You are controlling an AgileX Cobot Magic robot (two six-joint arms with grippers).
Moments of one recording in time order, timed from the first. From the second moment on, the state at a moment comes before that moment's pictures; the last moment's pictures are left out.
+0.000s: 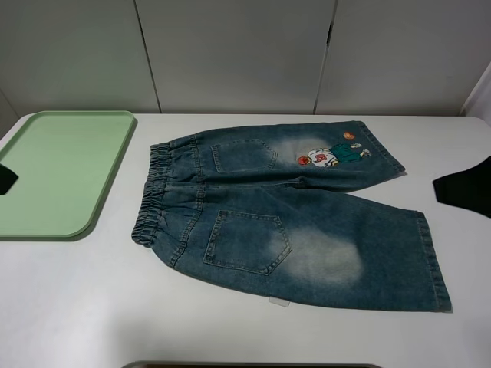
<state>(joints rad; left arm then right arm) -0.40 0.85 -0.86 0.11 0.99 0.15 0.22 0.69 -0.66 0.14 0.85 -0.18</state>
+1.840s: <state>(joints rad) -0.67 1.50 -0.87 0.13 0.81 0.74 0.75 1.31 -0.58 -0.19 0.79 -0.50</state>
